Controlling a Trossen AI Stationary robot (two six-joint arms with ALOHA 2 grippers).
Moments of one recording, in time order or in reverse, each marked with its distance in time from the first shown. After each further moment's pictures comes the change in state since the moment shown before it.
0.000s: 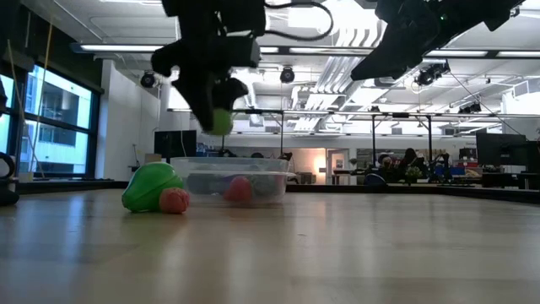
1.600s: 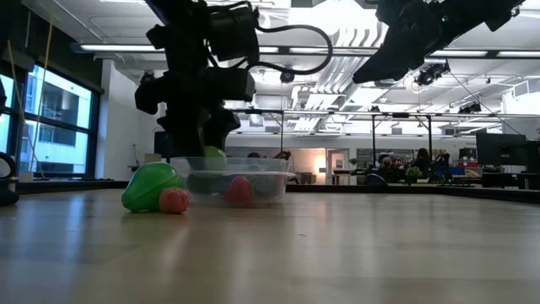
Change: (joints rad) left arm -0.087 0.027 -0.243 0.309 0.053 -0.159; right arm 0.000 0.000 0.000 -0.026 0.000 0.000
